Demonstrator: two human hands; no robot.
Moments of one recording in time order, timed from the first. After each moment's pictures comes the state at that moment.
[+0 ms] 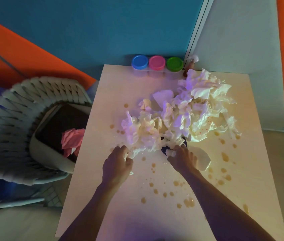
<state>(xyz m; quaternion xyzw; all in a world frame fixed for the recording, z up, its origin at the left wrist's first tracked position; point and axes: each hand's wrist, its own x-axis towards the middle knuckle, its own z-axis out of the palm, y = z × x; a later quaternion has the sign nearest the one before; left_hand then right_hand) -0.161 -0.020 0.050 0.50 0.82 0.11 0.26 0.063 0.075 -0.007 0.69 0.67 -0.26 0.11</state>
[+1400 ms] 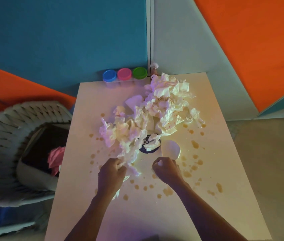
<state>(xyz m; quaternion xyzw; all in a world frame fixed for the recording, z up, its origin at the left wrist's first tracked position) -0.088 -0.052 0.059 0.50 0.80 0.19 0.27 0.117 -0.004 0.036 0.70 0.57 -0.43 -0.08</state>
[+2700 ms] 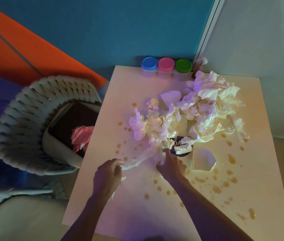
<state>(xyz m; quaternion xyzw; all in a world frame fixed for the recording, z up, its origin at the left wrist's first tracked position) -0.183 -0.087 0.036 0.42 0.85 0.20 0.24 0.019 0.025 -0.003 0.65 0.69 -0.30 0.05</state>
